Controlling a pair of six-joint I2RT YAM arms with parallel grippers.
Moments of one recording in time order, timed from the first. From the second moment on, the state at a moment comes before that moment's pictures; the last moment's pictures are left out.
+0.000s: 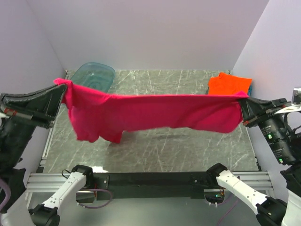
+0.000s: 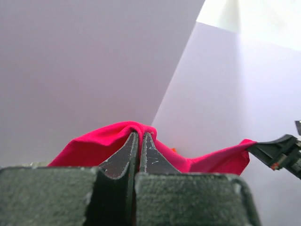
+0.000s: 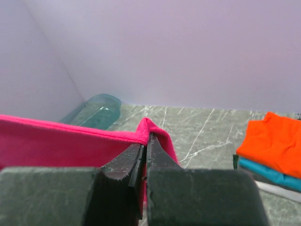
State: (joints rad) left arm -0.21 0.75 1.80 -0.58 0.25 -0.57; right arm 0.51 0.72 1.72 -0.87 0.24 0.20
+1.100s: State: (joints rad) left arm -0.09 1.70 2.21 -0.37 0.37 -0.56; right arm 0.21 1.53 1.95 -0.59 0.22 0.05
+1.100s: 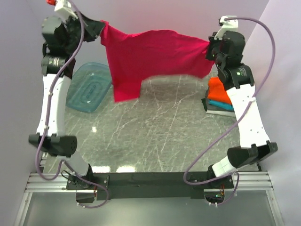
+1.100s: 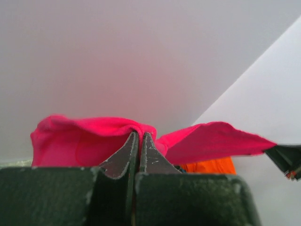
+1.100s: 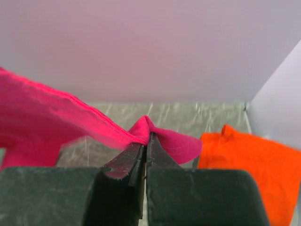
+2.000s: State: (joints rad) left arm -0.15 1.03 0.60 -0.26 0.38 -0.67; right arm 0.24 1.28 0.99 -0.65 0.17 0.24
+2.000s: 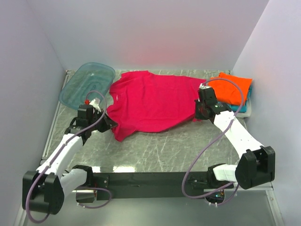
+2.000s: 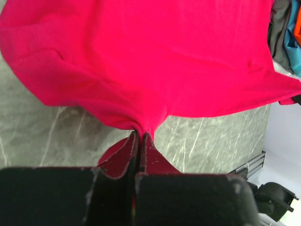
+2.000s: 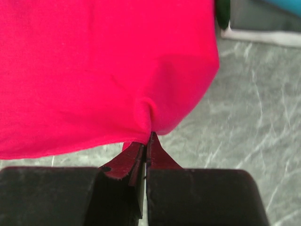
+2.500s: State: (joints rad) left arm -0.30 0.81 0.55 -0.48 0.31 -0.79; right arm 0.35 1.23 0.99 -0.87 0.29 0.33
